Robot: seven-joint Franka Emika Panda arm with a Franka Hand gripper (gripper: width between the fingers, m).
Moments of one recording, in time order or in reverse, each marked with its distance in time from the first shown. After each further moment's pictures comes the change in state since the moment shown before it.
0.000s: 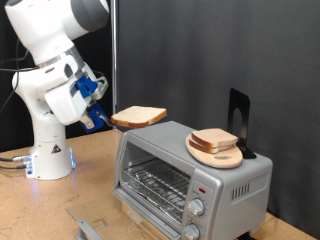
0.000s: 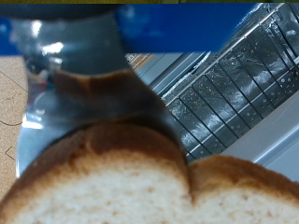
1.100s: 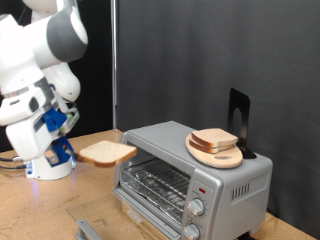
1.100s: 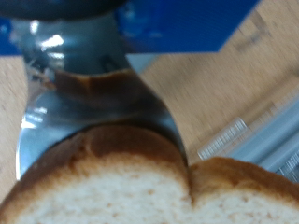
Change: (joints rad) arm -0.074 0.220 -0.004 0.003 -0.222 0.222 -0.080
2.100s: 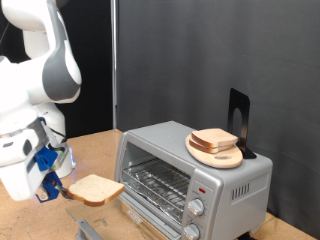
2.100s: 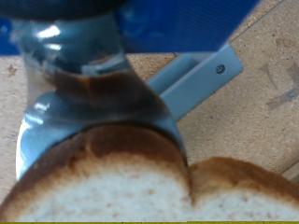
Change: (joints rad) arm 0.000 0.155 0.018 -0.052 -0.123 0.164 -0.002
